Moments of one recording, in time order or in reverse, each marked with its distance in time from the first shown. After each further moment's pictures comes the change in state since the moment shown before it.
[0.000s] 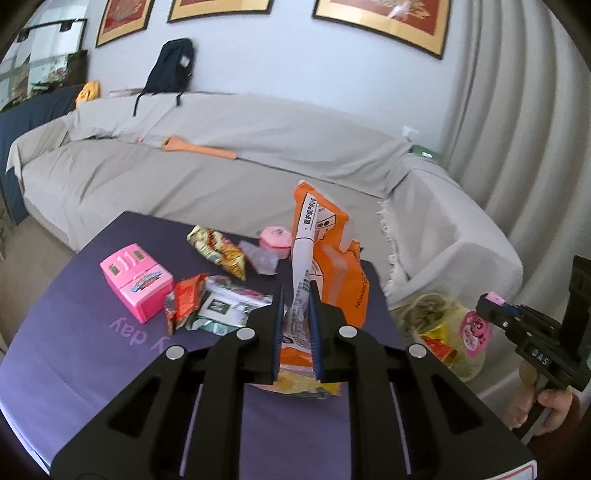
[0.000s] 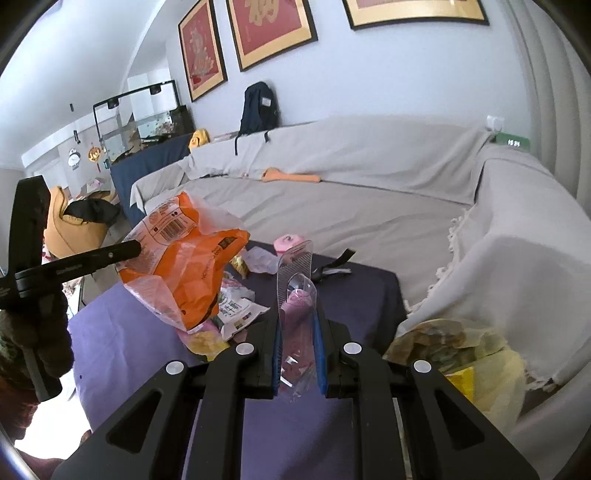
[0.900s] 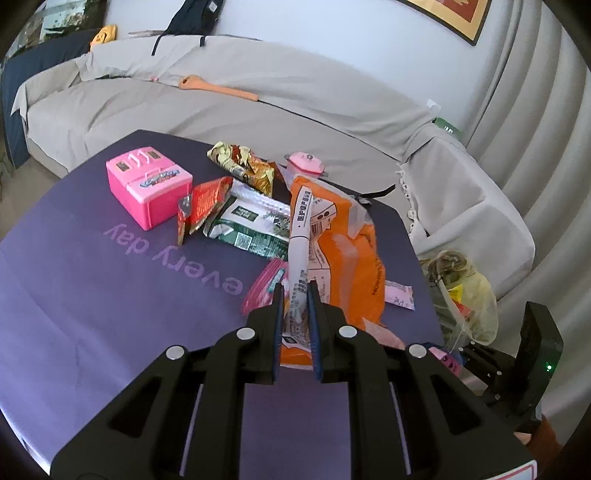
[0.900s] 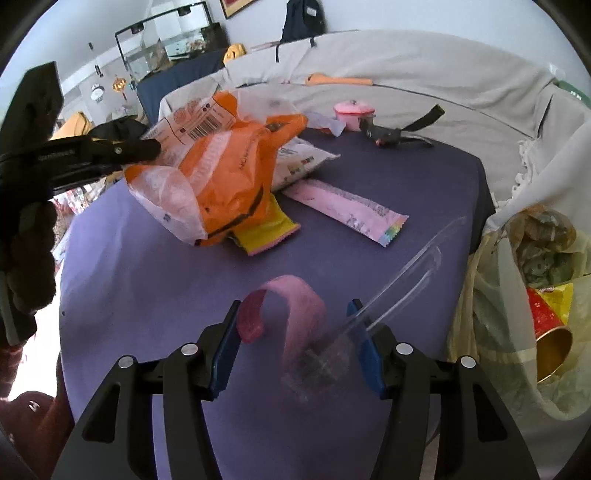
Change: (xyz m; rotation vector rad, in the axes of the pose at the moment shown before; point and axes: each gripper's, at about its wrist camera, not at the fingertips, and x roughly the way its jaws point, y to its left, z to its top) left arm 0.037 0.053 -0.077 -0.132 0.163 -0.008; right arm 0.097 0.046 -0.111 -0.090 0.332 0.129
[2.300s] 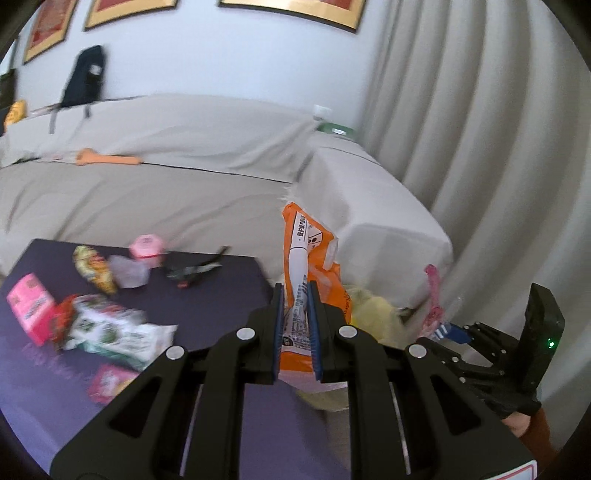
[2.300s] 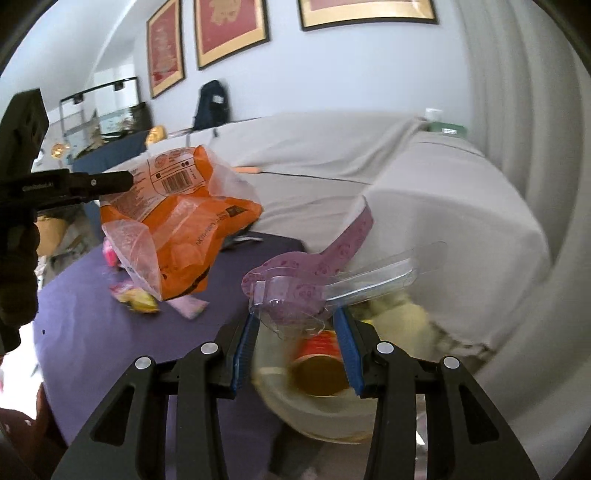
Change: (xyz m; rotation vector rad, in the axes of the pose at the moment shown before) left arm -0.006 -0.207 0.057 0.282 -0.080 -0.238; right arm -0.177 -0.125 -0.017 0.134 -0.313 -0.325
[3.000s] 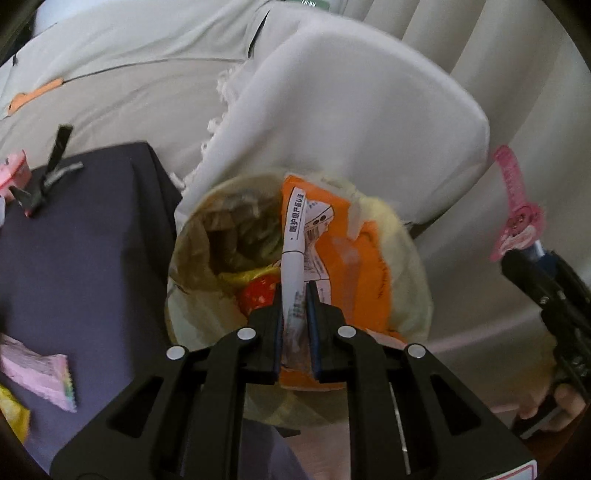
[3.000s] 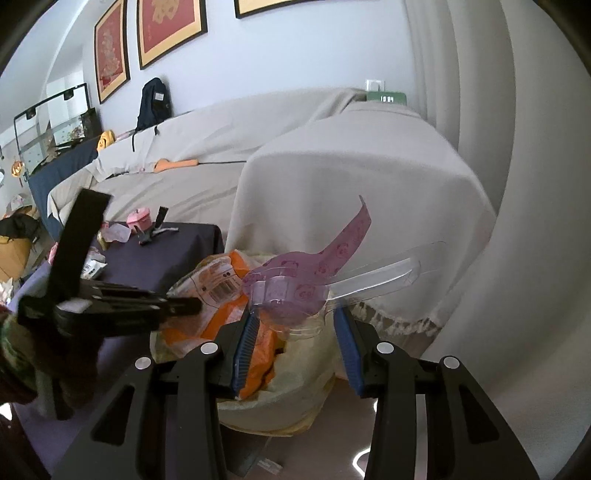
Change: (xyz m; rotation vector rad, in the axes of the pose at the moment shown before) left arm 0.212 -0.059 -0.075 0.030 0.398 -0.071; right arm 0.025 -0.092 -0.017 0.107 0.061 -0.119
